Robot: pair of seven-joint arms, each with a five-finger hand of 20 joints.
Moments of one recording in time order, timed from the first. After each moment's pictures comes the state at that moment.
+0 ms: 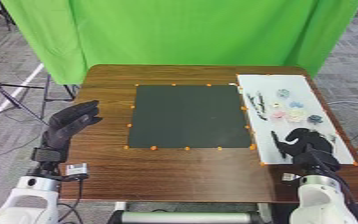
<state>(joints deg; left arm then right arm) 124.4 -64.8 -100.5 -118.9 76.4 3.1 16.5 -118.6 -49.2 80.0 -117.5 -140.1 20.8 41.4</state>
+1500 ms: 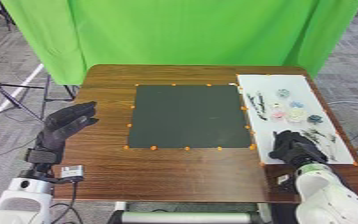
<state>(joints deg) 127.2 -63.4 -102.7 -121.7 77.2 3.5 14.8 -116.0 -45.7 81.8 -123.1 -126.1 -0.4 41.2</state>
